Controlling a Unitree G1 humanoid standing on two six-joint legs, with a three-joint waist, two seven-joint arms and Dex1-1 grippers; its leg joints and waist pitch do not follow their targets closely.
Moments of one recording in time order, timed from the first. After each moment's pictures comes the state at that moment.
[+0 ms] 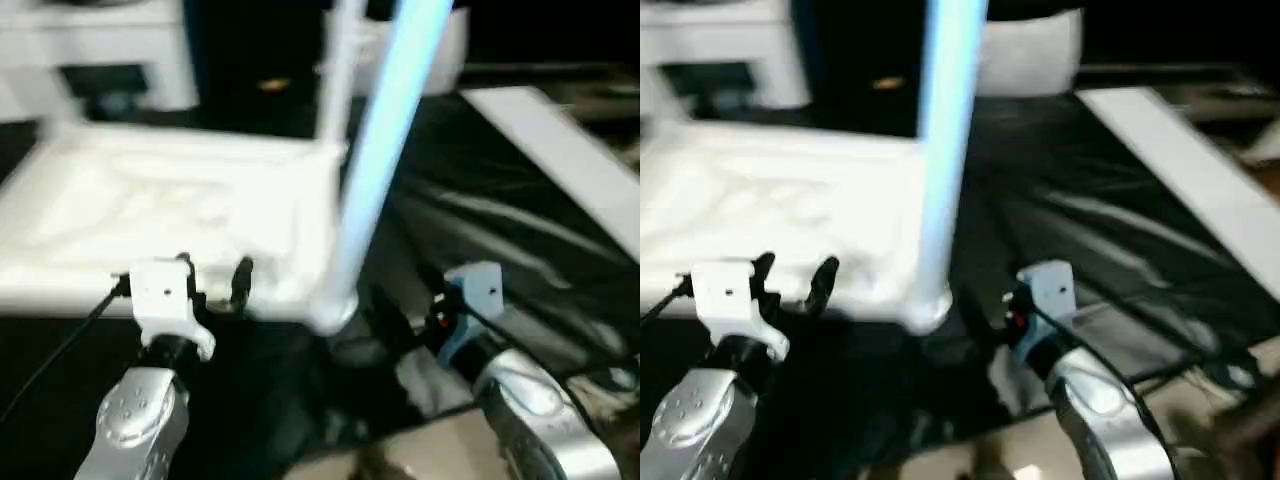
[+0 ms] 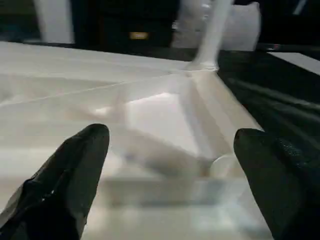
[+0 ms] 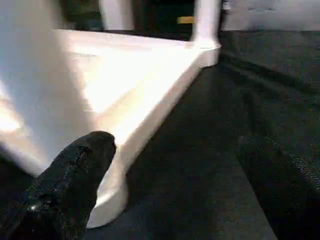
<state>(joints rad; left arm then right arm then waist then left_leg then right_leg) 0.19 0.08 -0.03 -0.57 -0.14 0.44 -0.06 0.12 -0.18 0.10 -0.45 0.24 0.47 0.31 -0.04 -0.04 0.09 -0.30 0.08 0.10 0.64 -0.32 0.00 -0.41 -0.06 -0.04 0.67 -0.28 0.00</state>
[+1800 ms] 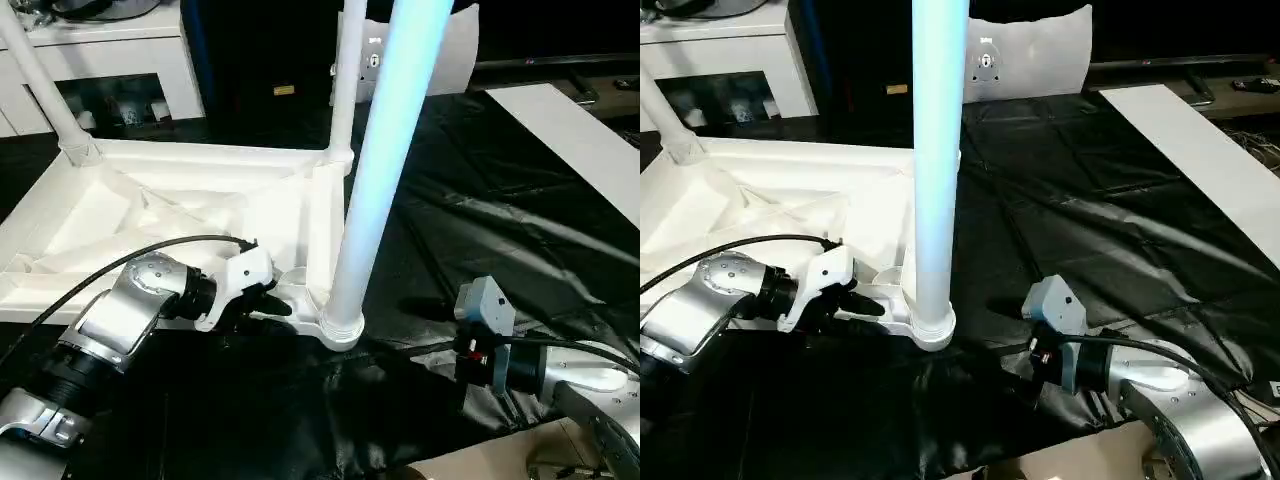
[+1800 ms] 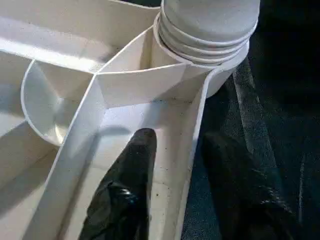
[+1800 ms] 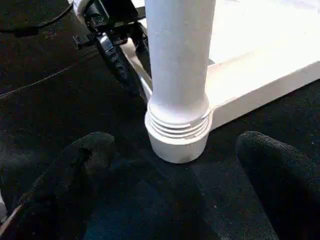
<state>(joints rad) -0.48 0.62 -0.39 0.22 -0.14 0.34 -1.24 0.04 -0.61 0.11 -0.42 0.40 0.50 0.86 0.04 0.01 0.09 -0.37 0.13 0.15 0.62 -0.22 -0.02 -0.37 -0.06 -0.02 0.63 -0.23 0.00</state>
